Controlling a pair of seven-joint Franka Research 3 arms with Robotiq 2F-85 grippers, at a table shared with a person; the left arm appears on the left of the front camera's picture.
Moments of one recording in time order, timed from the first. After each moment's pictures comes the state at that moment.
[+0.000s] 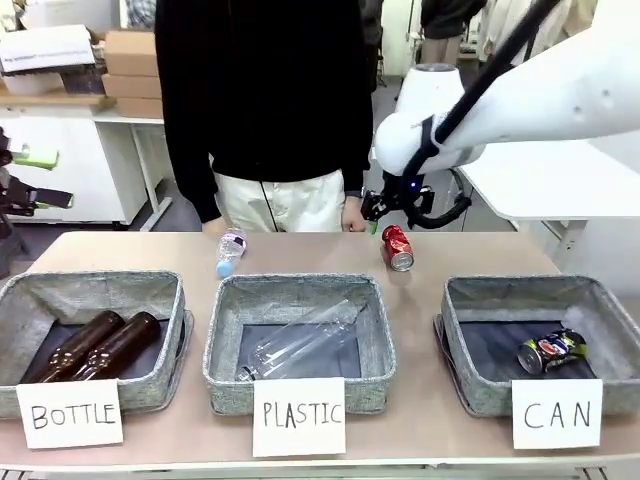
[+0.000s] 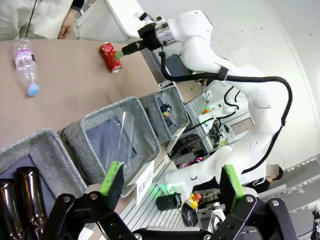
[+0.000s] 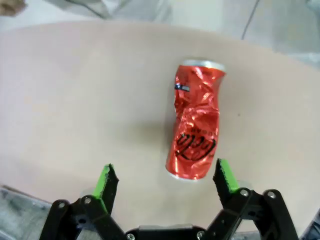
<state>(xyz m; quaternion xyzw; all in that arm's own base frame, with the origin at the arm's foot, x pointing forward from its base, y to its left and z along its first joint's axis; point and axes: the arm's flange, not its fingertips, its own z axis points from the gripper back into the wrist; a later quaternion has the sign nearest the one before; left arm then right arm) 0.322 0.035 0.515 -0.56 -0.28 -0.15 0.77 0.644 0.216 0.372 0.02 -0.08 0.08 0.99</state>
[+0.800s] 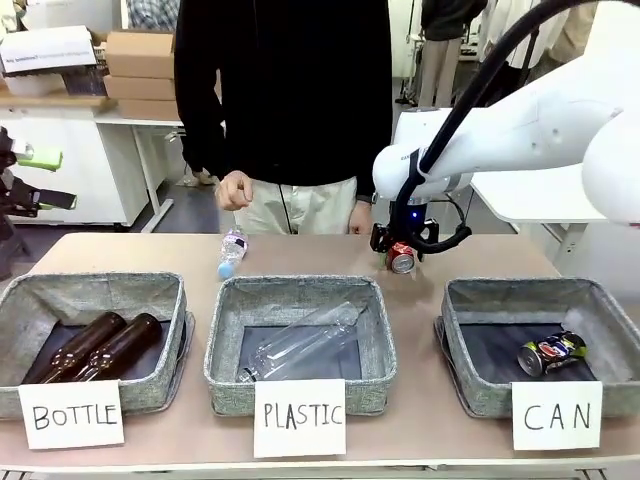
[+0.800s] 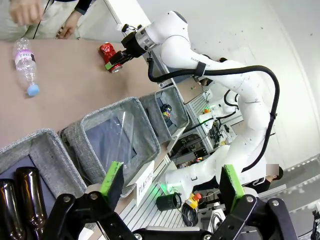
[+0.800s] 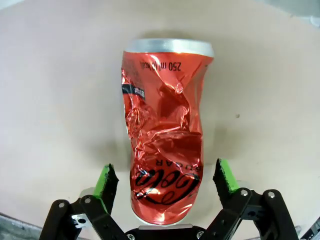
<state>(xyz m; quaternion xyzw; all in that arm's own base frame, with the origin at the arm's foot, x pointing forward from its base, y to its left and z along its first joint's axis) 0.322 0.035 0.515 -0.56 -0.28 -0.15 0.77 0.663 0.195 0.306 -0.01 0.00 0.04 1.00</state>
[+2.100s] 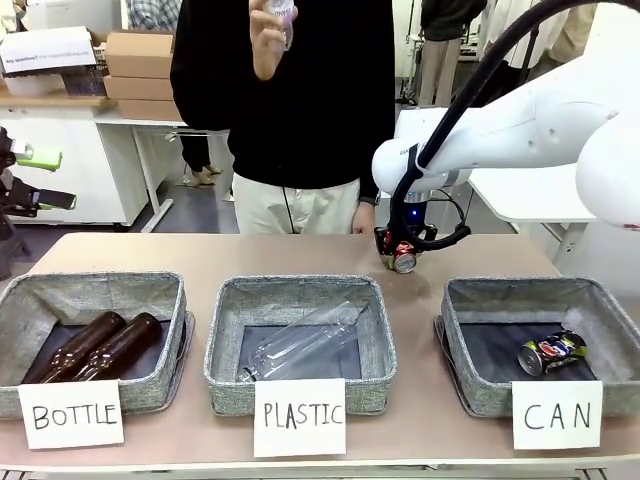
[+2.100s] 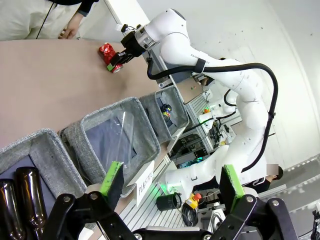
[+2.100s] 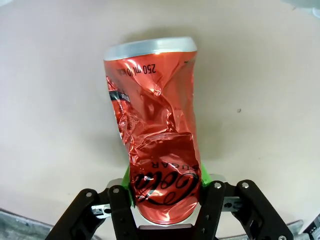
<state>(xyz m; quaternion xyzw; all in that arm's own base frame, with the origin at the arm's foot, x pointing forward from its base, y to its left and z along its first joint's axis) 0.322 0.034 0.515 -0.56 -0.28 -0.15 0.77 0.667 0.193 0.307 -0.01 0.02 0.03 1.00</state>
